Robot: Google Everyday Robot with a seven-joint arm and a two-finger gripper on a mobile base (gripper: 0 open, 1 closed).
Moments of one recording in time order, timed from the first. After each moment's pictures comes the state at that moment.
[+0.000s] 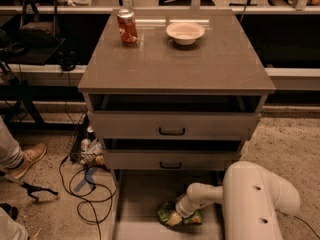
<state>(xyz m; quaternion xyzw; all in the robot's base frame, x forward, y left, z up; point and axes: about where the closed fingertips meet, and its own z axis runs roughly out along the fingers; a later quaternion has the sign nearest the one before) 0.513 -0.069 0.118 -0.54 0.81 0.19 0.13</state>
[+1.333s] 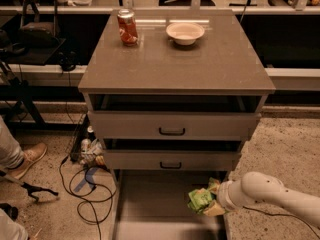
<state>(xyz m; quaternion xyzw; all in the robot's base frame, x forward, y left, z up) 0.476 -0.199 0.377 -0.57 0.78 0.14 0.23</state>
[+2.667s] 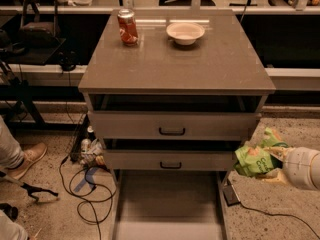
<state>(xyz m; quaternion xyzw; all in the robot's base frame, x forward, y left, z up) 0.456 -0.299 0.696 -0.59 0.71 -0.05 0.38</state>
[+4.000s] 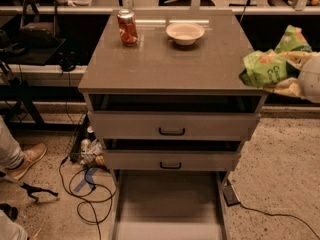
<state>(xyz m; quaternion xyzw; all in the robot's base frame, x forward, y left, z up) 0.558 -0.279 0.929 -0.57 0.61 -0.21 0.51</state>
